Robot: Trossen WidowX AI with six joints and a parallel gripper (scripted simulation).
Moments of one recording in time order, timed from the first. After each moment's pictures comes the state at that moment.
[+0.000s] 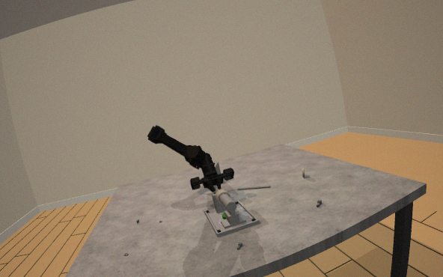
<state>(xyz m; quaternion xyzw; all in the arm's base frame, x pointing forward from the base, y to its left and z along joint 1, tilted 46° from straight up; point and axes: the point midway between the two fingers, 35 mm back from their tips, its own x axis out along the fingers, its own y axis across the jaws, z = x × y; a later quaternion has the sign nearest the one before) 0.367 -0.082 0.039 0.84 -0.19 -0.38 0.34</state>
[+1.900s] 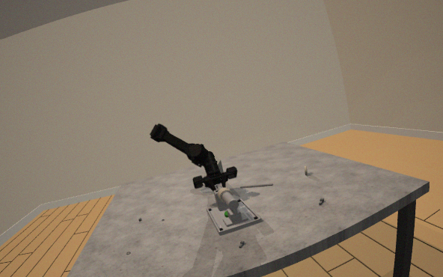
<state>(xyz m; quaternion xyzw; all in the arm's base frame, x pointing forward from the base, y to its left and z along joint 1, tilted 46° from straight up) 0.378 -0.083 0.039 0.84 -0.20 -0.38 0.34</state>
